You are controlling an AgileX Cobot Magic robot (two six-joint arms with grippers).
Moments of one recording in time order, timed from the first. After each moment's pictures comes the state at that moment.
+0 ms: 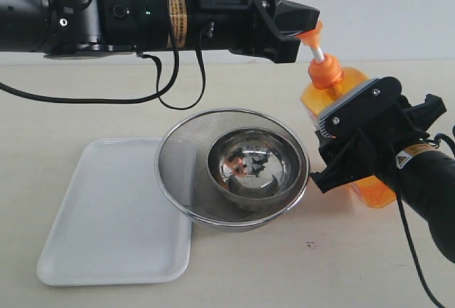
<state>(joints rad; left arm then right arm) -0.60 1.78 -1.24 1.21 -0.59 -1.10 0.56 1.62 -0.43 0.43 -0.81 -0.71</state>
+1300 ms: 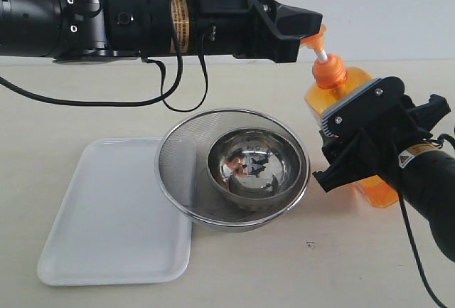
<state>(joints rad) -0.59 1.83 -1.24 1.21 -0.65 -1.15 0.55 1.62 -0.43 0.45 -0.81 -0.72</state>
